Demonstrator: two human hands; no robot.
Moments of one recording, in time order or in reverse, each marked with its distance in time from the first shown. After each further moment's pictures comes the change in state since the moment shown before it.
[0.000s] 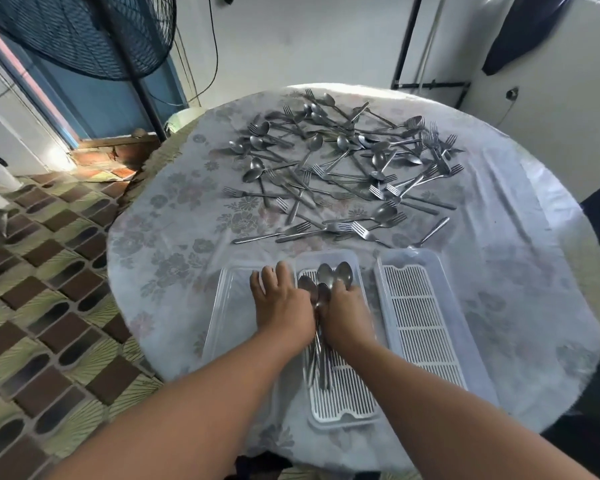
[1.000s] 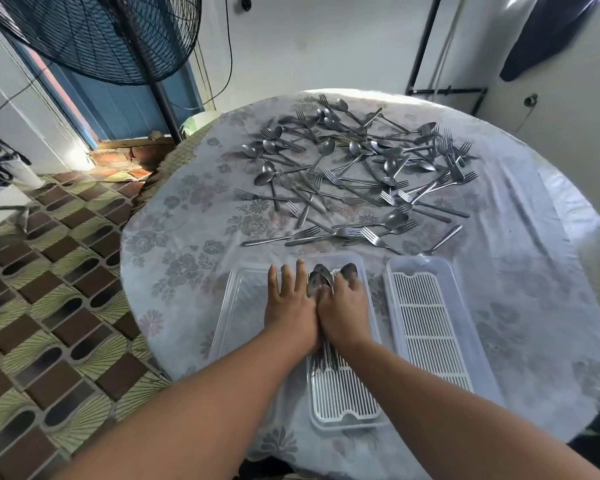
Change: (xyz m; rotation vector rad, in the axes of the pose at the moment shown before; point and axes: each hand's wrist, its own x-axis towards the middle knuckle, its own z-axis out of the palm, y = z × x) left_hand 0.010 -0.001 0.006 0.281 -0.164 0.087; right_hand 0.015 -0.016 0.011 0.340 0.003 0.079
